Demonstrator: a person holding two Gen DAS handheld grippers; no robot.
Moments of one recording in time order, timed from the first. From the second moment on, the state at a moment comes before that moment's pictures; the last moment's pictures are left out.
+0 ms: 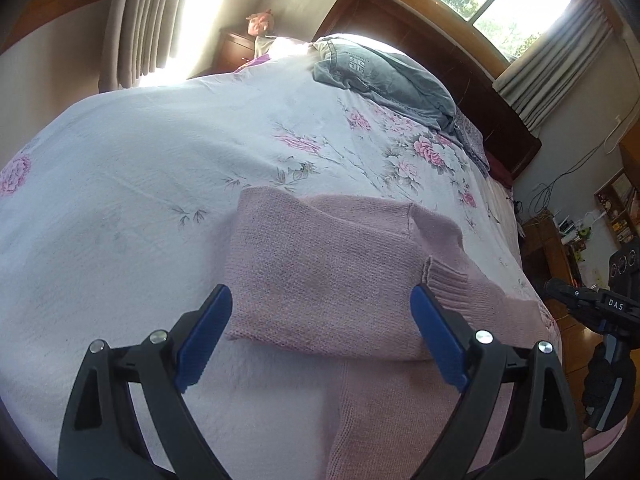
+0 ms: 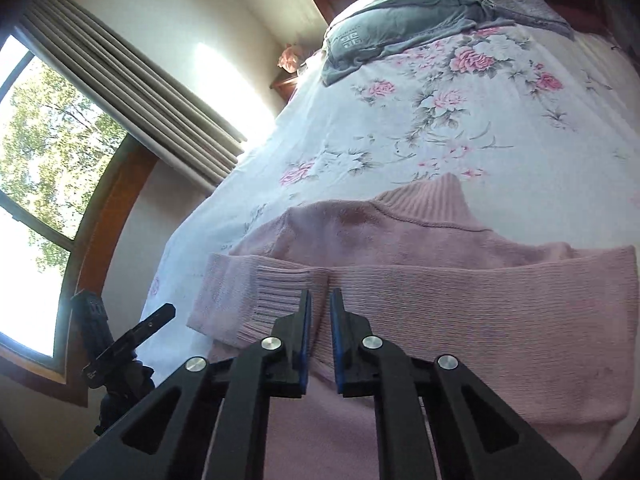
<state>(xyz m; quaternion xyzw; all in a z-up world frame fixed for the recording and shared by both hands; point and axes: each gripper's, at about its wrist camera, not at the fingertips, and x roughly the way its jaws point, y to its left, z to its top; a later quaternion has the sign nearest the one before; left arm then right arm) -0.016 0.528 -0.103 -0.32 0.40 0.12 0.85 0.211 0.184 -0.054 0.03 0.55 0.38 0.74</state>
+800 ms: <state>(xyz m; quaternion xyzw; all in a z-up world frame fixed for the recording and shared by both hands) -0.048 0.565 -0.099 -0.31 0.41 0.18 0.84 0.126 0.330 -0.128 -0.25 0.54 0.39 0.70</state>
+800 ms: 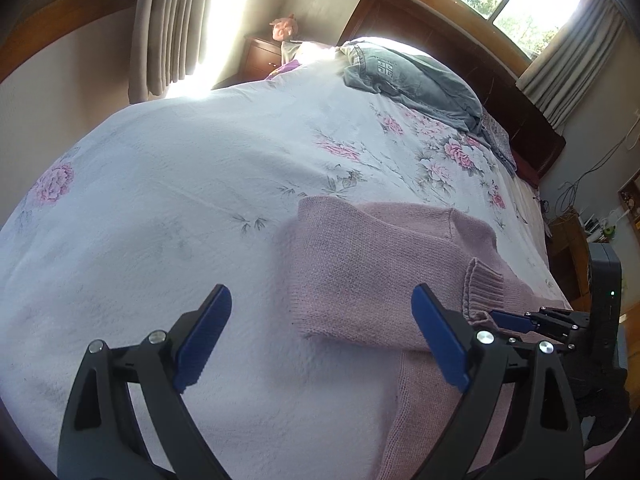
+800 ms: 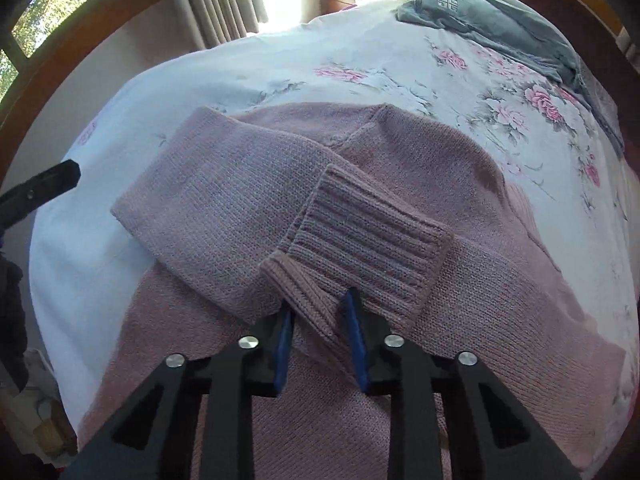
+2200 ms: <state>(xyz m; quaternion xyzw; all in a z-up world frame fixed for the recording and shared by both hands) 0.009 0.519 -0.094 -0.29 0.43 0.13 0.85 0.228 0.131 -0.035 0.03 0.50 0.37 0.78</state>
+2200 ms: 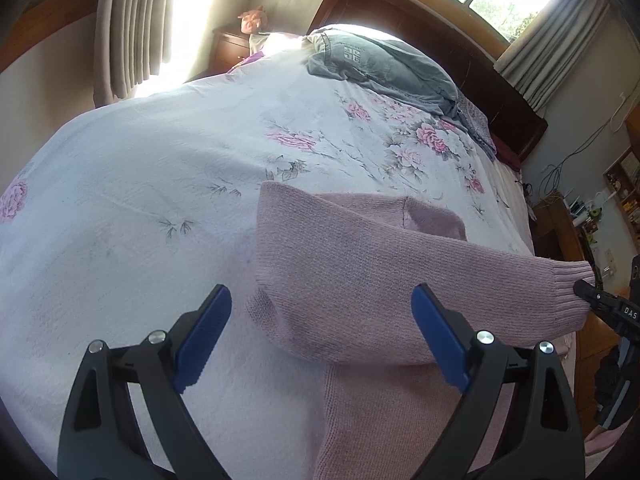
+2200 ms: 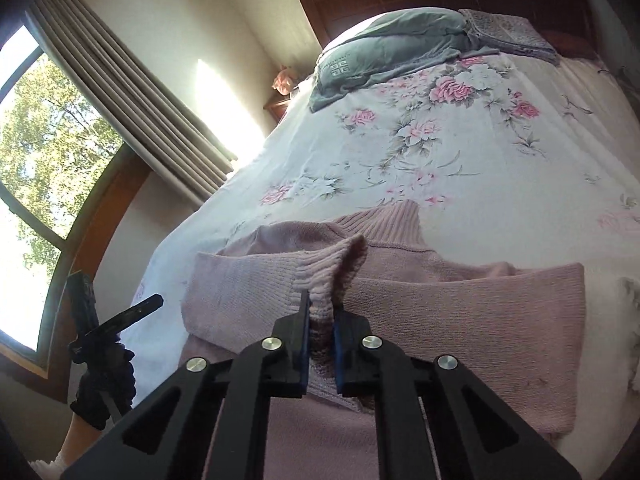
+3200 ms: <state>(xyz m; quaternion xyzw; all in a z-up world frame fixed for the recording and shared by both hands) 0.107 0.443 -0.150 -0.17 0.52 0.09 0.83 0.255 0.094 -0.127 -0.01 0.61 0.30 0.74</state>
